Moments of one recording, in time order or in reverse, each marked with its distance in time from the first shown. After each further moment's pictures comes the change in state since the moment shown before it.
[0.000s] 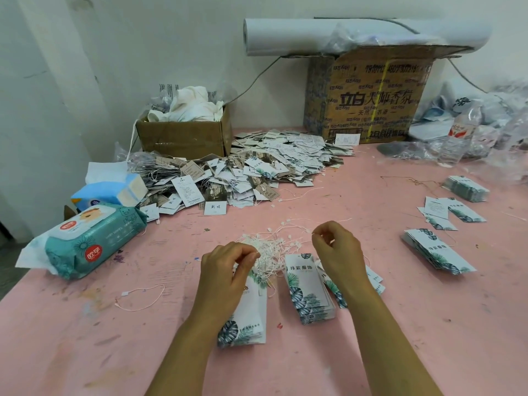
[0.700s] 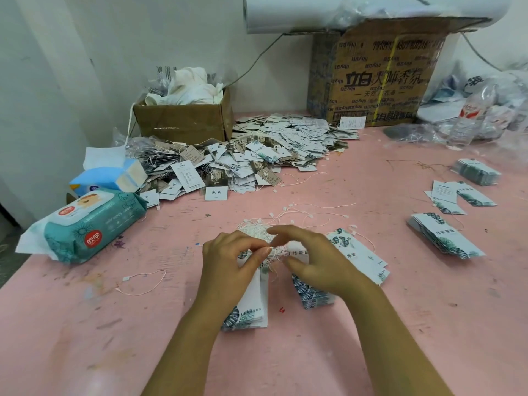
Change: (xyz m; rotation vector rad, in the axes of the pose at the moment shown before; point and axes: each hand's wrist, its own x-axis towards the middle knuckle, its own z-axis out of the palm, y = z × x) left_hand -0.004 0.007 0.003 0.007 -0.008 0.017; right_hand -0.020 -0.007 0.007 0.037 -0.578 -0.339
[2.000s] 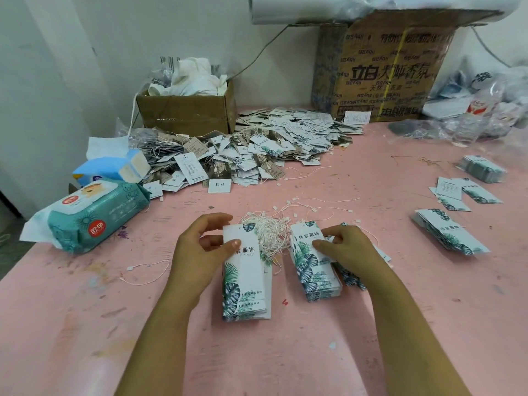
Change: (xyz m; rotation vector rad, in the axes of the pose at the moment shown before) left_hand -0.001 -0.020 -0.030 -0.539 0.066 -0.448; right_hand -0.005 0.037 -0.018 0.013 0.245 0.518
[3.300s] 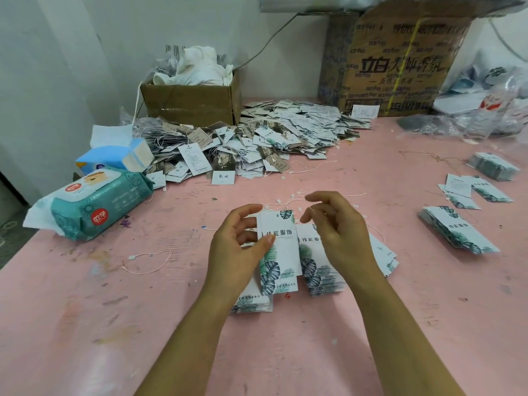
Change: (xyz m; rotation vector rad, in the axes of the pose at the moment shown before) left_hand -0.015 0.002 0.041 -0.004 -0.027 0.065; right_hand -0.025 -0.044 0.018 0.330 0.189 -0.443
